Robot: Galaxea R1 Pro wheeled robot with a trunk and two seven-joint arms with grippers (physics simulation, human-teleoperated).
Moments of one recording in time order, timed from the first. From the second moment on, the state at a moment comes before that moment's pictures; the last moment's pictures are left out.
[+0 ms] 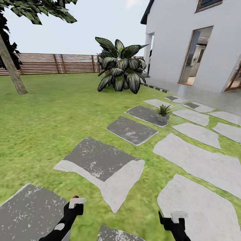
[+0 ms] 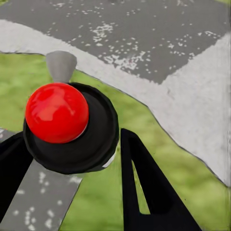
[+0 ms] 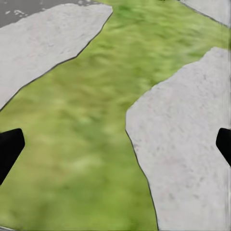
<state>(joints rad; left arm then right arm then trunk) -0.50 0.03 0.03 -0.25 0.00 -0.39 0.00 -0.33 -0.06 0.00 -0.38 0.00 -0.42 0.00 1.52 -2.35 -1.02</state>
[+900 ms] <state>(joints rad) -0.50 0.03 0.03 -0.25 0.00 -0.39 0.00 -0.33 -0.06 0.00 -0.38 0.00 -0.41 0.00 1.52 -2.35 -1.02</state>
